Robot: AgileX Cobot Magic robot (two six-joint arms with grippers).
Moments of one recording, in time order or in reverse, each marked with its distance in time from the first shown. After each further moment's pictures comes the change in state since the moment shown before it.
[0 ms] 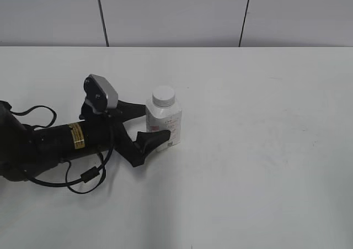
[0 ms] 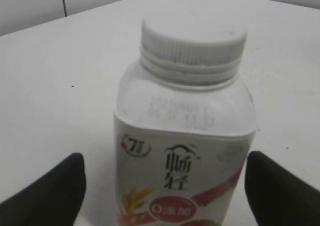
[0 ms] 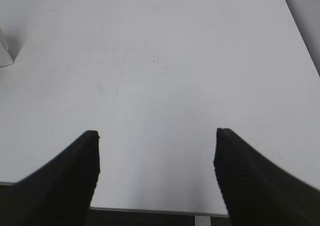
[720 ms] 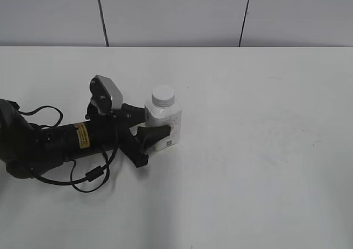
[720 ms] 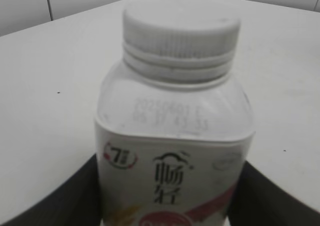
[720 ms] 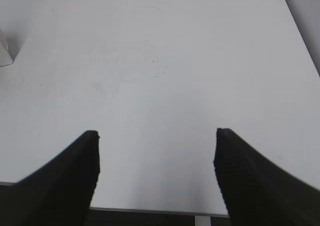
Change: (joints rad) left arm -0.001 0.057 -0.050 0.038 -0.031 0.000; right arm 0.000 0.000 0.000 0.000 0.000 0.000
